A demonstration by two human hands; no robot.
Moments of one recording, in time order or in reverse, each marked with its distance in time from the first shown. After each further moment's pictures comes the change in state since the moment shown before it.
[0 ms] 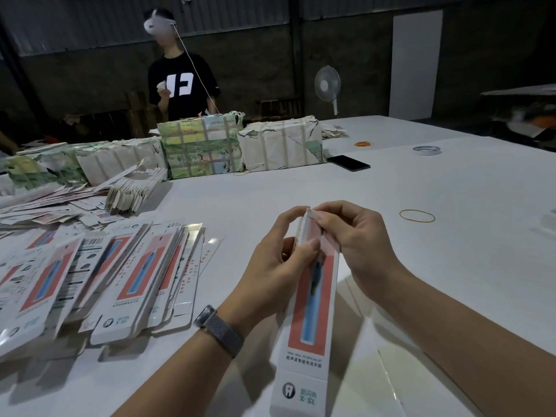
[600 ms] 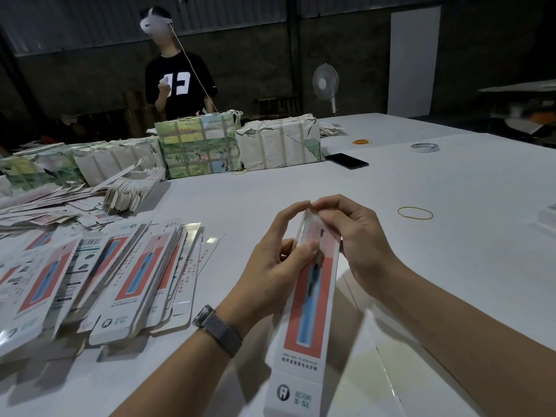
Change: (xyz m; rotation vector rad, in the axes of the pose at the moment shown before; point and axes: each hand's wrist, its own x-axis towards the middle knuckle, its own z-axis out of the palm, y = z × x) left_hand -0.001 -0.001 0.000 0.001 -0.020 0.026; right_hand 0.003 -0.002 -0.002 -0.009 -0.066 0.040
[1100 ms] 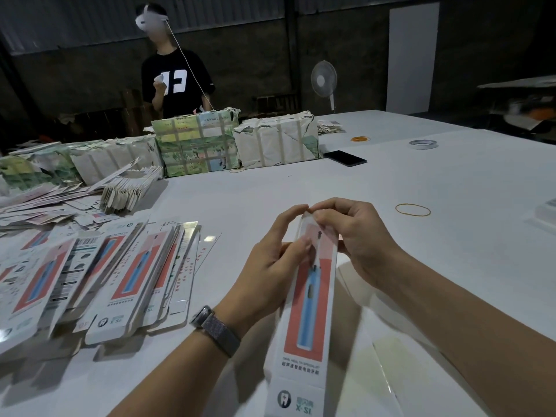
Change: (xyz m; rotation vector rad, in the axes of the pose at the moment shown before) left_hand -0.001 -0.008 0.000 -0.001 -0.044 -0.029; right_hand 0.004 -0.005 -0.006 -0.063 -0.003 0.107
